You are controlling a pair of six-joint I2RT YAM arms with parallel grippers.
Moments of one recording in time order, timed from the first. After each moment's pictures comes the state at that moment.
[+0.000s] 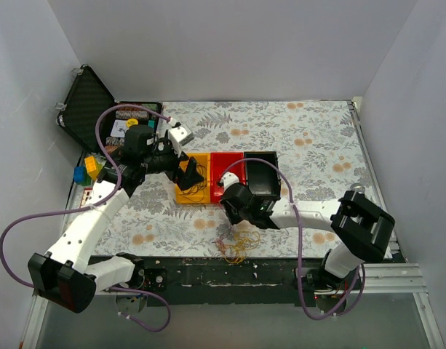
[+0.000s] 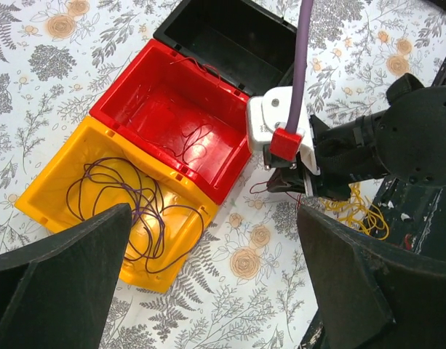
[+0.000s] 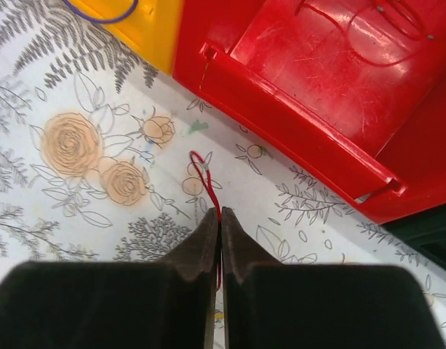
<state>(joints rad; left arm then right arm) -0.37 1.14 1.12 -0.56 0.61 0.24 1.07 1.58 0.80 -0.05 0.20 0.38</state>
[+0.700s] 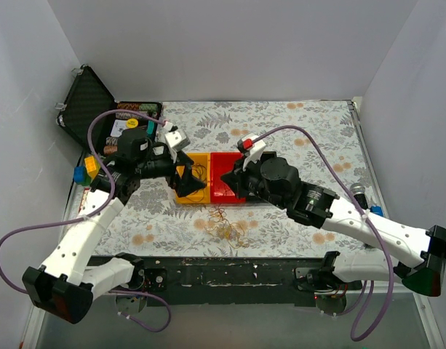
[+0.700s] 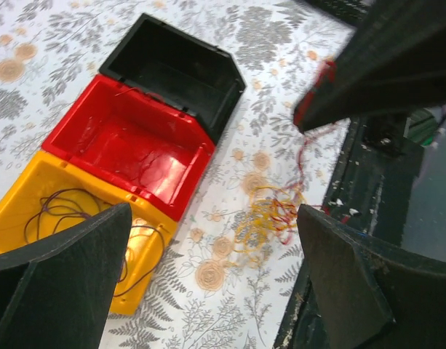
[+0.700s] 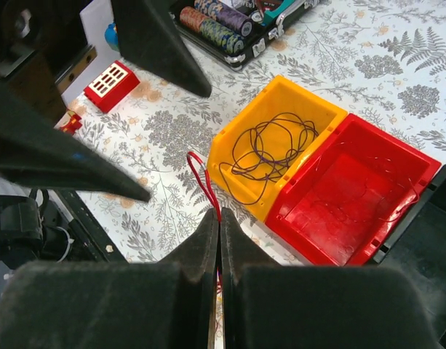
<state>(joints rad) -0.37 1.08 1.09 -0.51 0.75 0.19 1.10 1.12 1.04 -0.17 0.19 0.31</state>
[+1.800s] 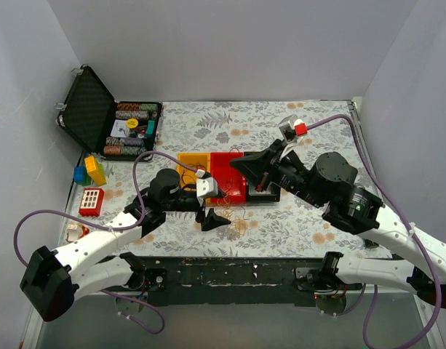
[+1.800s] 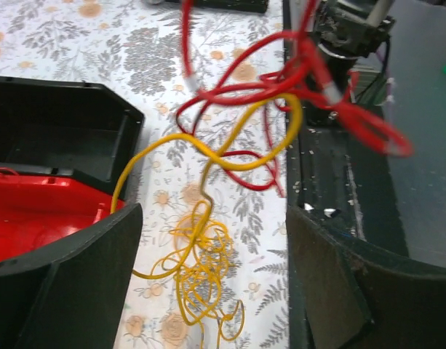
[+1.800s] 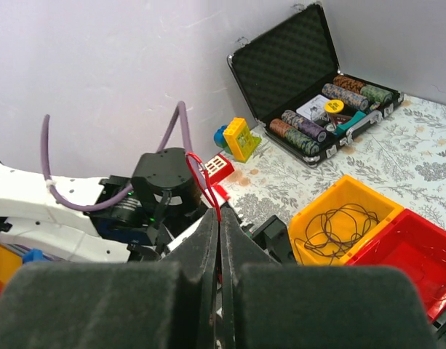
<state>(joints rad) -0.74 1.00 0.62 0.11 0.77 0.17 1.11 0.95 1.19 -0.17 0.08 0.37</state>
